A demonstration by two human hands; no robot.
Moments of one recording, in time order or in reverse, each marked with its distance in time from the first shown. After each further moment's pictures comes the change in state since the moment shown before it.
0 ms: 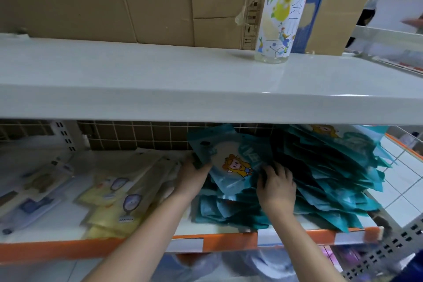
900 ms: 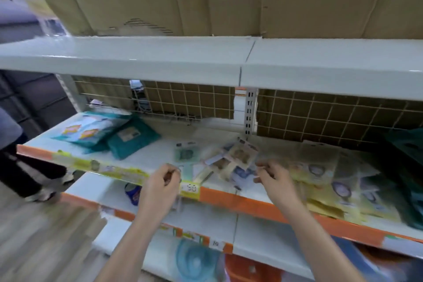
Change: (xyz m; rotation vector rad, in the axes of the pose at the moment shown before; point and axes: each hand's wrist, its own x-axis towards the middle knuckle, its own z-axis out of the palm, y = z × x) left_hand -0.186 -0.145 -0.507 0.321 0.602 0.003; right_hand -0.211 -0.435 0.060 0.935 -0.631 -0.053
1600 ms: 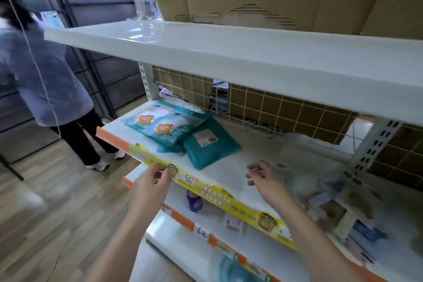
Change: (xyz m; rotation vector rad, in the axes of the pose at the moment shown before) left_hand 0.129 -0.160 -0.164 -0.093 0.234 -0.248; right_hand 0.093 -0.066 0.281 -0.103 -0.320 0.005
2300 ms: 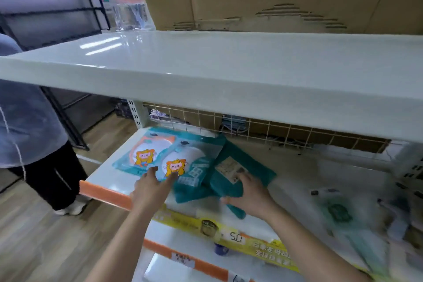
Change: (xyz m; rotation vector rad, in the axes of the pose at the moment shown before) left_hand 0.254 -0.061 -0.006 0.515 -0.231 -0.048; right_hand 0.120 -0.048 0.146 -0.643 -0.098 0.050
